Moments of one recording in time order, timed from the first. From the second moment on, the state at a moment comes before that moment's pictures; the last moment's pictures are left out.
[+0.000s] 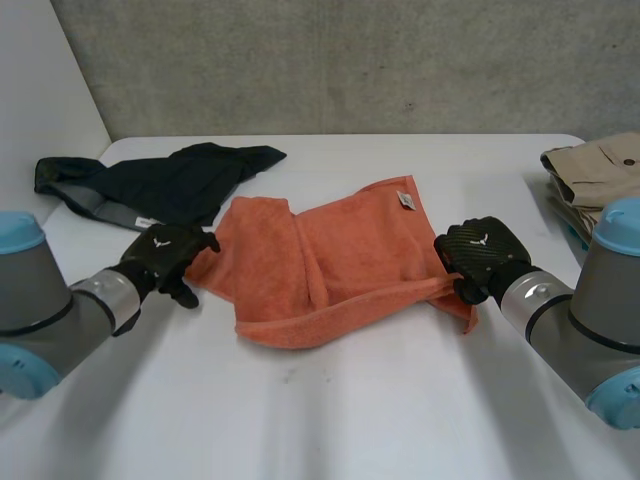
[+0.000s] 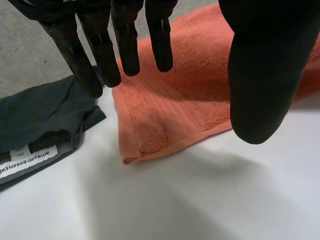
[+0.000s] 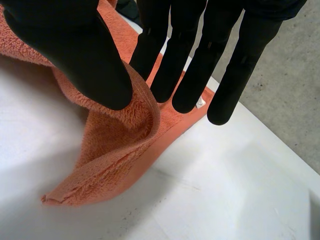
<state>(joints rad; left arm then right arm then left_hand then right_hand) 4.60 -2.14 -1.63 3.44 -1.11 3.49 1.88 -1.15 1.67 -0.20 1.33 2.67 0.45 0.45 0.45 0.45 0.28 1.14 1.19 1.19 1.20 0.97</state>
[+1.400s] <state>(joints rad) 4.52 -2.42 -1.12 3.10 -1.15 3.63 1.87 -1.12 1.66 -0.20 1.33 2.66 0.55 0.55 0.56 0.55 0.37 1.14 1.19 1.19 1.20 0.97</state>
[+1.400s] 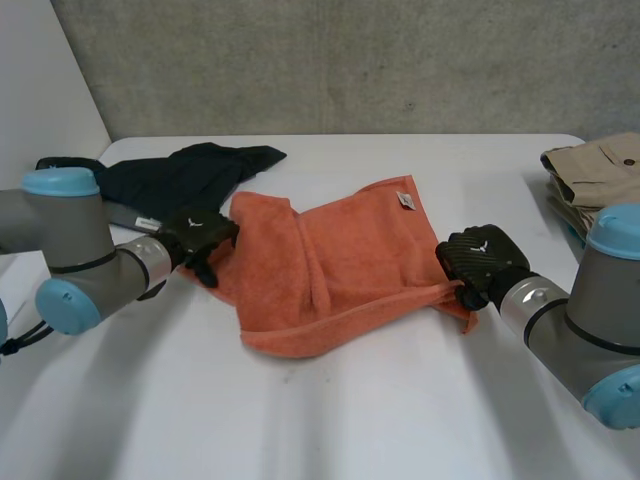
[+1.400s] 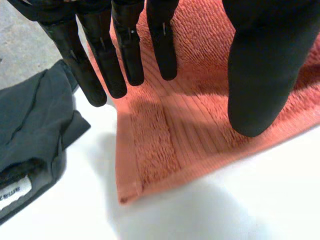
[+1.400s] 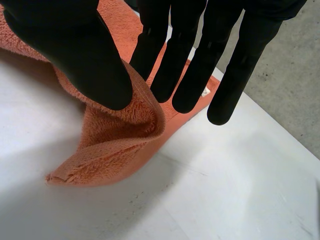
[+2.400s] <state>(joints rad) 4.50 -2.57 -0.89 3.20 -1.16 3.72 1.87 -1.09 1.66 -0.20 1.33 2.61 0.72 0.72 0.72 0.72 0.41 1.14 1.19 1.19 1.20 0.97</state>
